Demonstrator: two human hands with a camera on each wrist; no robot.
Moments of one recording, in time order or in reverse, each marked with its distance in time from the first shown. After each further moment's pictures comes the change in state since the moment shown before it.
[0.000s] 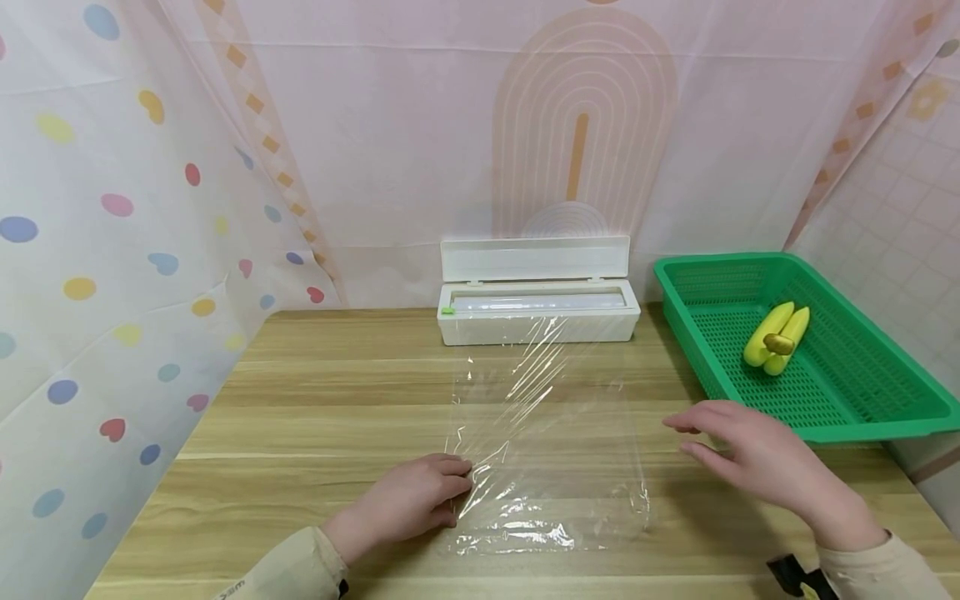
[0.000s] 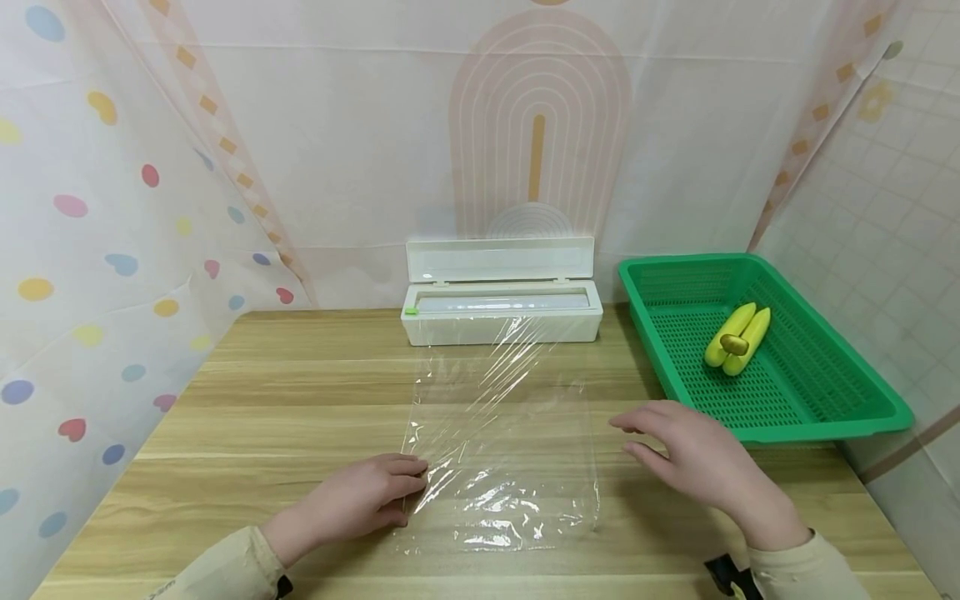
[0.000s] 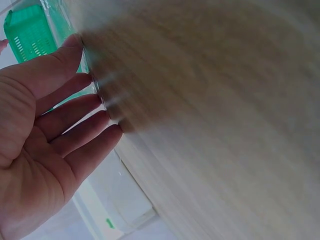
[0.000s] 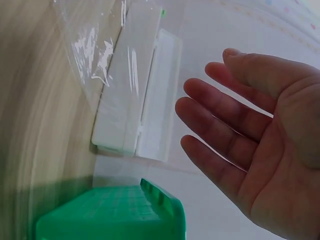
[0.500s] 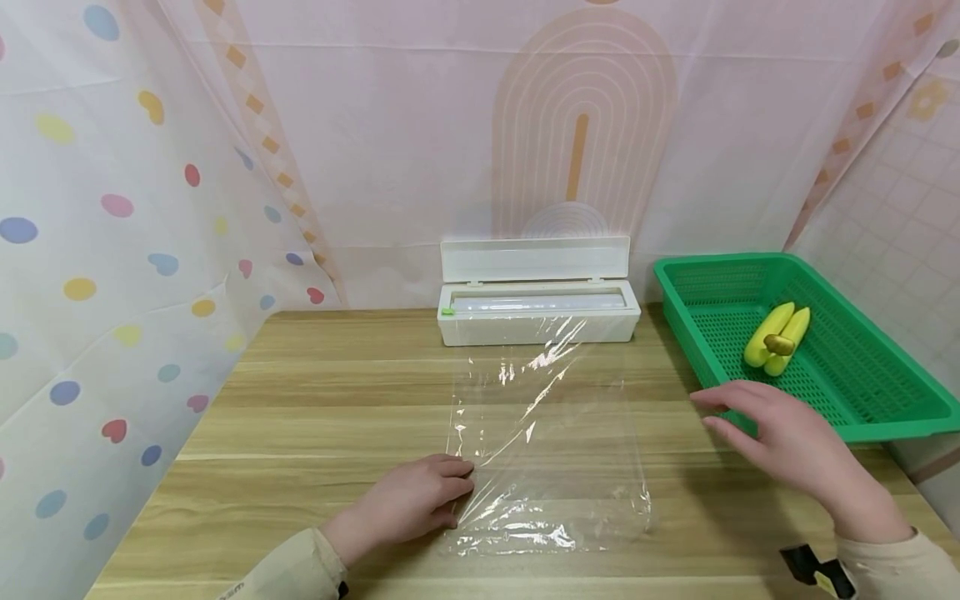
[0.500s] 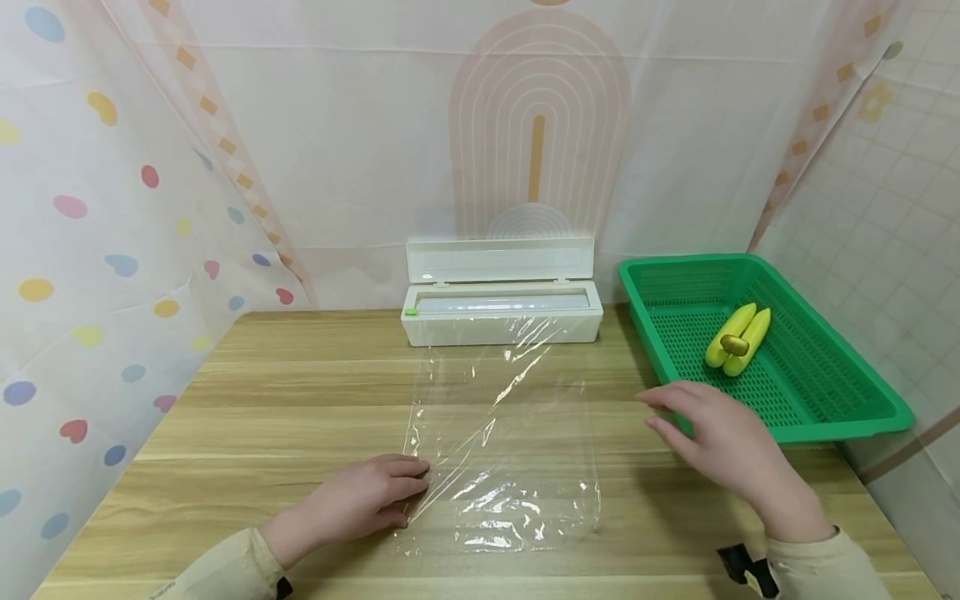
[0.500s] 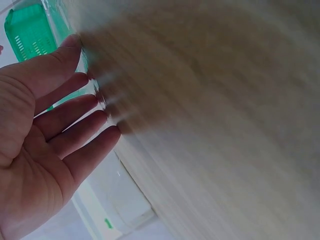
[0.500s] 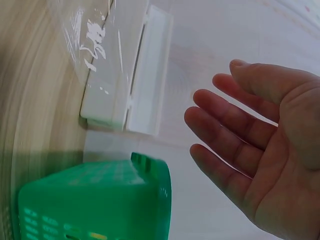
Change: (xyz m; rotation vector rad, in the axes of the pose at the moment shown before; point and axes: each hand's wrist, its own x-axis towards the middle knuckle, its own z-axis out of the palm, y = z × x) left_hand 0.000 0.002 -0.002 0.020 0.009 0.013; right_hand -0.003 0.012 -0.018 -0.050 0.084 0.105
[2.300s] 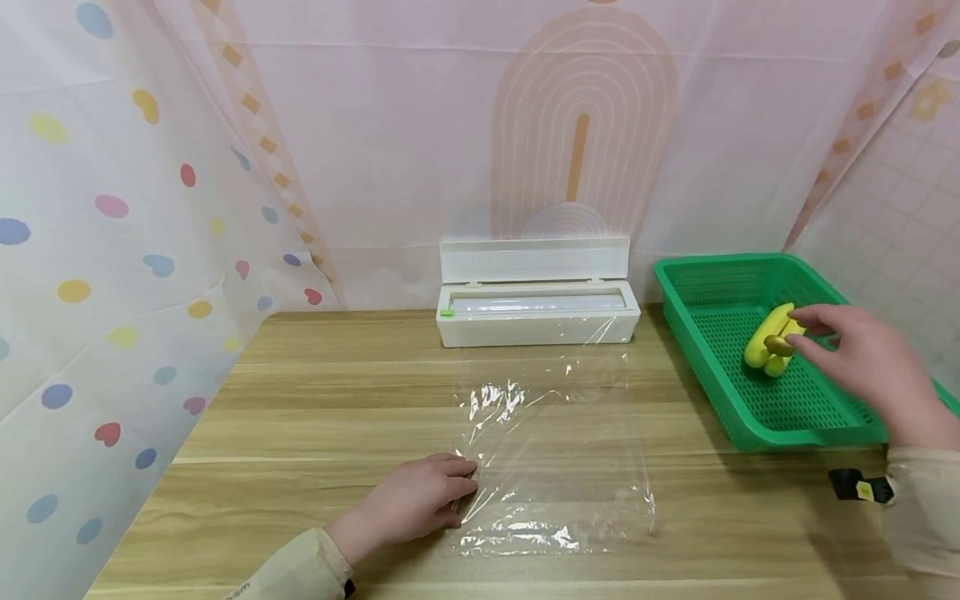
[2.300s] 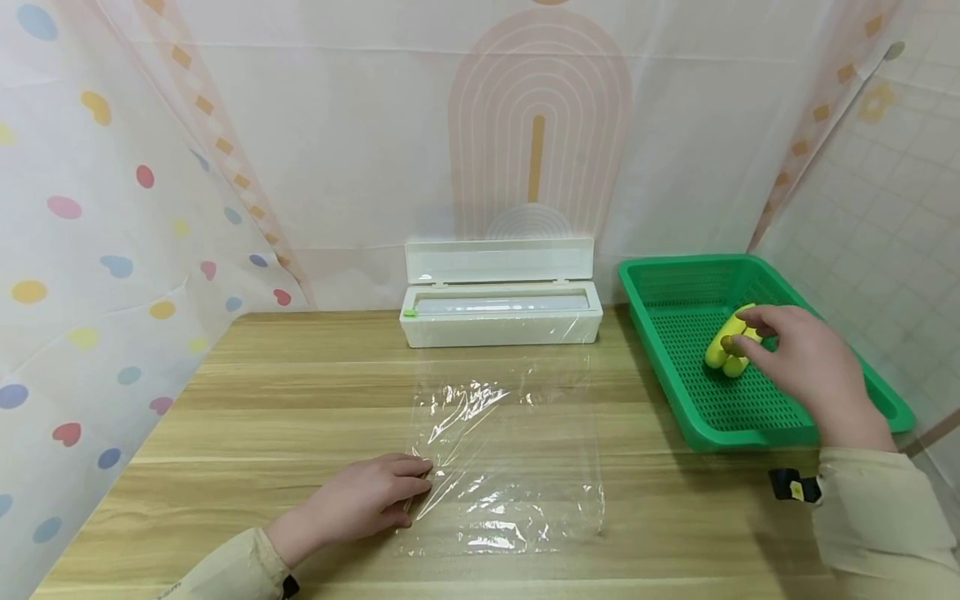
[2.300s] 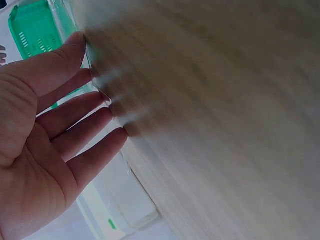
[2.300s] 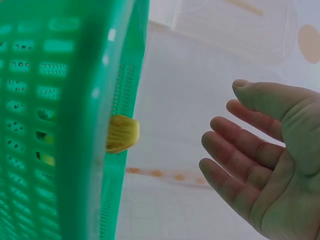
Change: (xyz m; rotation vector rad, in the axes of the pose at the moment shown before) left_hand 0.007 -0.003 0.005 0.028 0.020 0.022; right_hand 0.022 0.088 -0.049 -0.057 -0.059 0.438
